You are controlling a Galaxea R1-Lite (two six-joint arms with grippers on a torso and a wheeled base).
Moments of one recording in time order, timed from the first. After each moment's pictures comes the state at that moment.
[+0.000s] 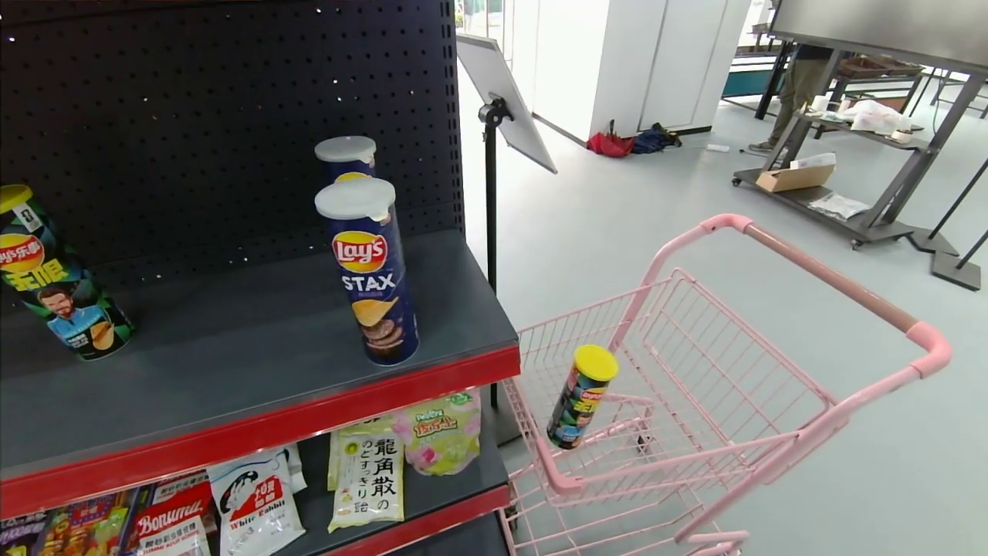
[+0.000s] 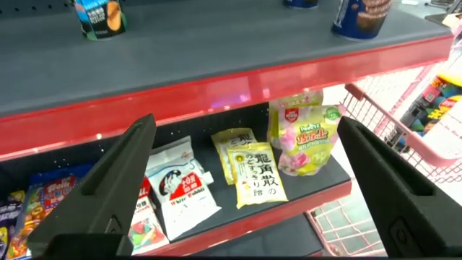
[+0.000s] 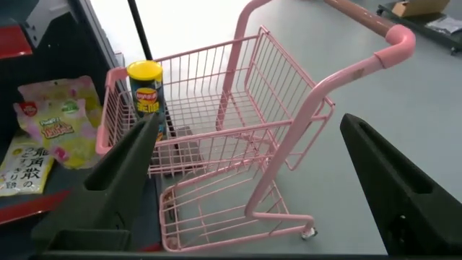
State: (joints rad) left arm 0.00 0.00 0.00 0.00 -0.01 0.00; right arm 0.00 0.00 0.00 0.00 0.00 0.00
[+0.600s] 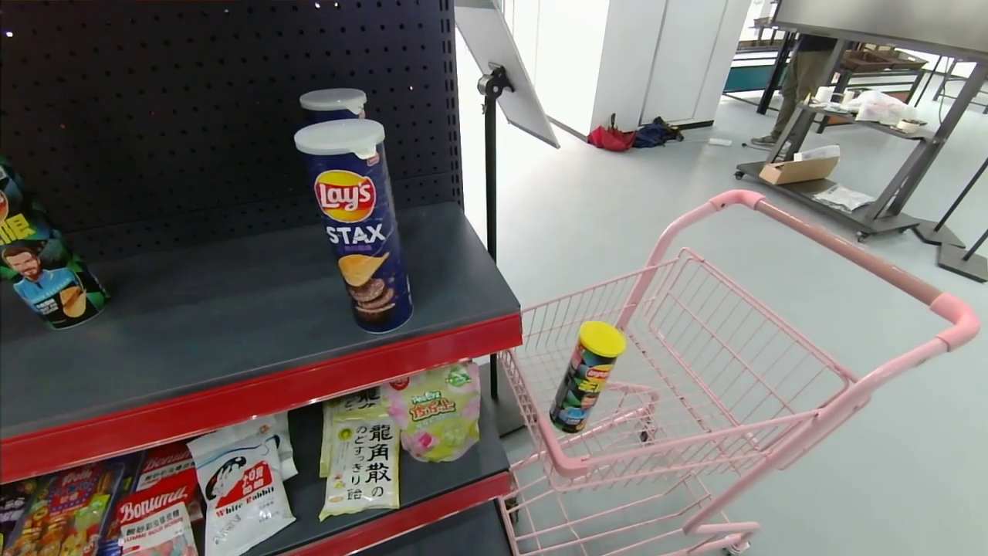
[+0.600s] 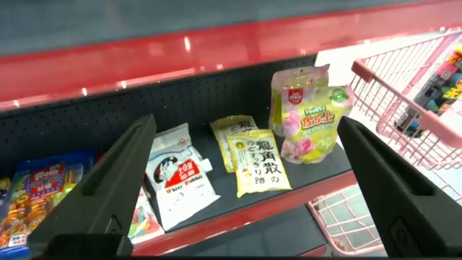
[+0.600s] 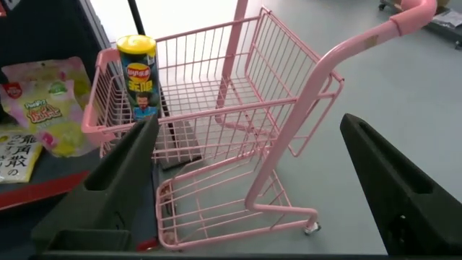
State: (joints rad) left arm 0.00 0.00 0.00 0.00 -0.01 0.00; right arm 0.00 0.00 0.00 0.00 0.00 0.00
